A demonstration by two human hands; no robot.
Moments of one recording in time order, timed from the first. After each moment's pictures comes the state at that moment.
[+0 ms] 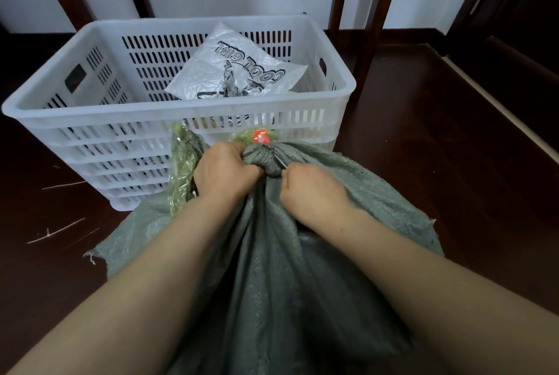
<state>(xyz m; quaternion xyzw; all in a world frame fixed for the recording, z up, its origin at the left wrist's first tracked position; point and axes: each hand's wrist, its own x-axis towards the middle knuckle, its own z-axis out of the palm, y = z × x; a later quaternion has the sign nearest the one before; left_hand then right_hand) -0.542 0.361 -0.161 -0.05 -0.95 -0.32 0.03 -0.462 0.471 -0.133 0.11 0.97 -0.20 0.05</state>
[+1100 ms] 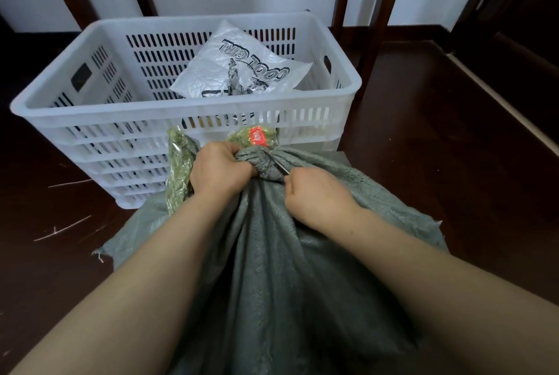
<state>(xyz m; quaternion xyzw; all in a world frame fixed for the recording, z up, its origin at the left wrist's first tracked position) -0.550 0.347 -0.164 -0.02 -0.92 -0.38 0.00 -0.461 0.468 -0.133 0.09 0.97 -0.19 0.09</state>
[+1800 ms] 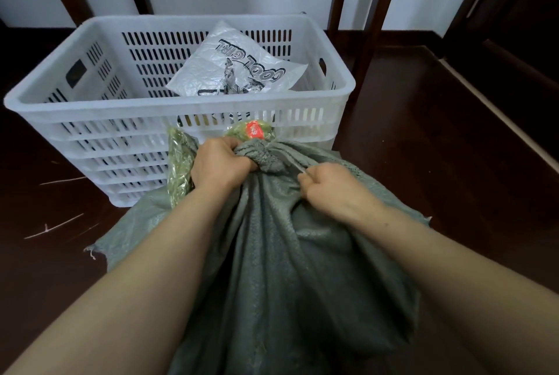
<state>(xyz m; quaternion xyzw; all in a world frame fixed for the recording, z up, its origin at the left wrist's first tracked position) -0.552 0.353 -0.163 -0.02 -0.92 -0.40 -0.02 -0.447 0.495 -0.123 0.12 0.95 -0.27 0.09</state>
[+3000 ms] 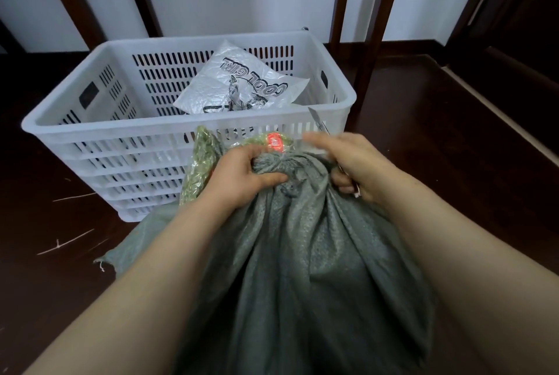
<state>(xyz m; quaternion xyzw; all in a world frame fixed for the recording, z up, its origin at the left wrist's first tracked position) -0.543 0.356 -0.142 -0.21 -0.87 -0.43 -0.08 -0.476 0.527 -0.107 0.23 0.74 -0.64 0.01</state>
